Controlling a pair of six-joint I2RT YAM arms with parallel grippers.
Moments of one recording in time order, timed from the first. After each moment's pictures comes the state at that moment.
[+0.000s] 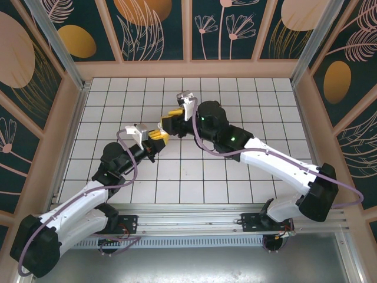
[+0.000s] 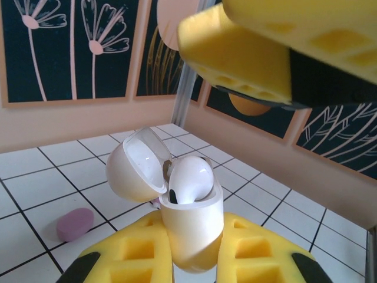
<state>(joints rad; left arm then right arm) -0.54 0.90 0.39 0.57 0.39 -0.28 0.93 1.39 1.24 -0.06 -0.12 0.38</state>
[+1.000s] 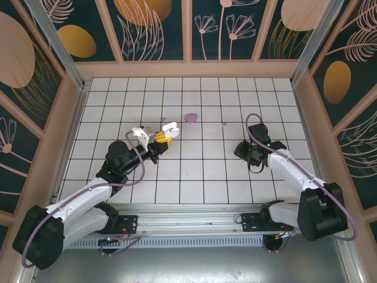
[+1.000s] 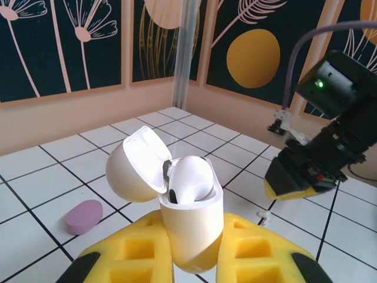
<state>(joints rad) -0.54 0.99 0.38 0.61 0.42 -0.14 0.28 1.20 0.67 -0.57 -0.08 0.76</state>
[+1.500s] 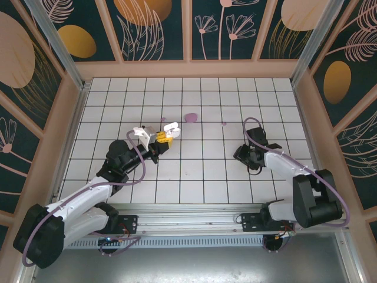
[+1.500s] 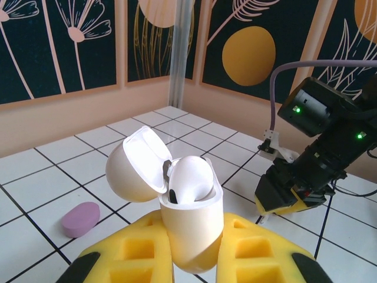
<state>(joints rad) -0.54 1.00 0.39 0.60 0.44 -0.13 0.25 1.33 0.62 -0.44 -0.08 0.78</state>
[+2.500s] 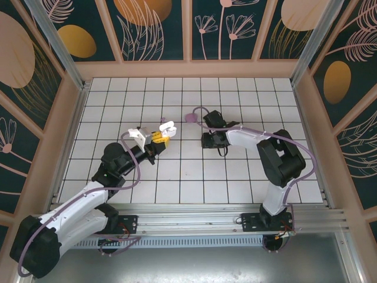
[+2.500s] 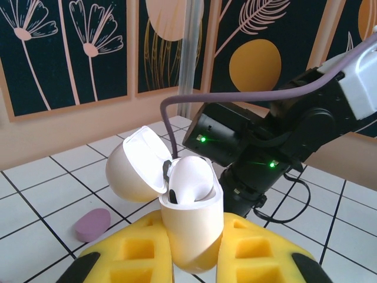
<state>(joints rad) -0.54 0.88 0.38 0.53 0.39 -0.13 0.59 1.81 1.11 -0.43 0.03 0.44</state>
